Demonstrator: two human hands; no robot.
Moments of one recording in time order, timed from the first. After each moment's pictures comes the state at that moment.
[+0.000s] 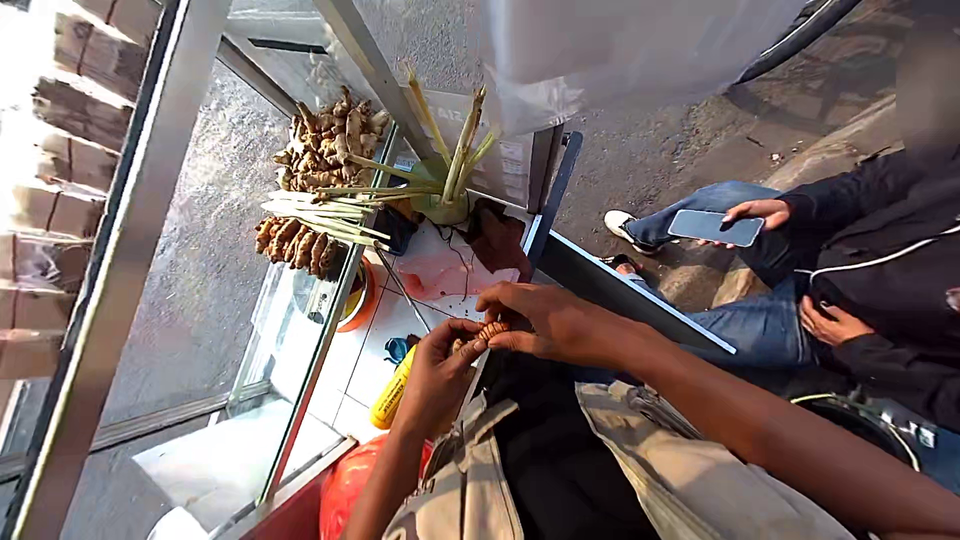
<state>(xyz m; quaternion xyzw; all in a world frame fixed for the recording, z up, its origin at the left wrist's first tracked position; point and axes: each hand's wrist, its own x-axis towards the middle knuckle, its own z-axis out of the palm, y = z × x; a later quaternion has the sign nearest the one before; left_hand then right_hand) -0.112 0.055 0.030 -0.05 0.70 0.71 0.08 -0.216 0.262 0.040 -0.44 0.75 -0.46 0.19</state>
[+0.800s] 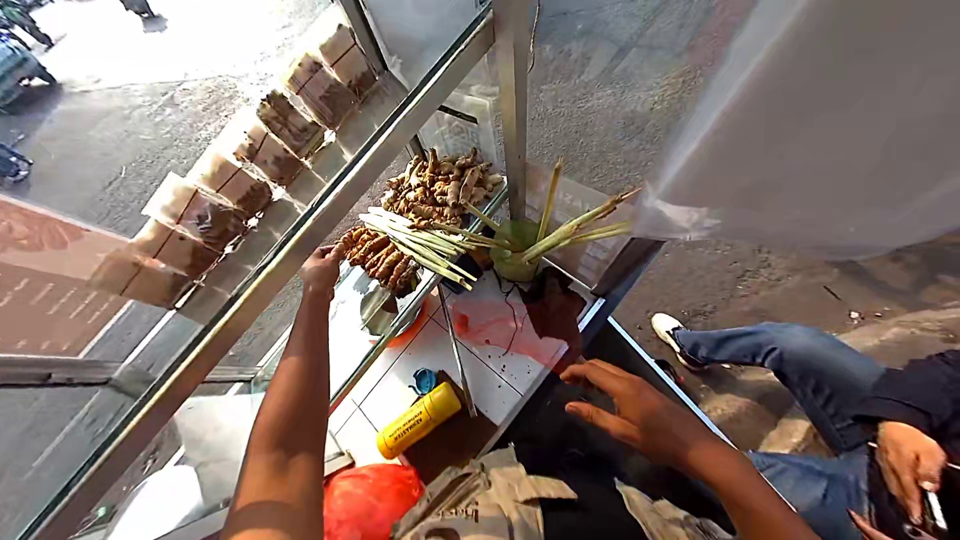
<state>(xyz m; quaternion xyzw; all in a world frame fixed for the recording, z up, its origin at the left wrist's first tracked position) -0.217 -0.254 0.032 -0.40 0.80 0.40 -0.17 -0.219 0.288 0.017 -0.41 0.80 -0.39 0.21</state>
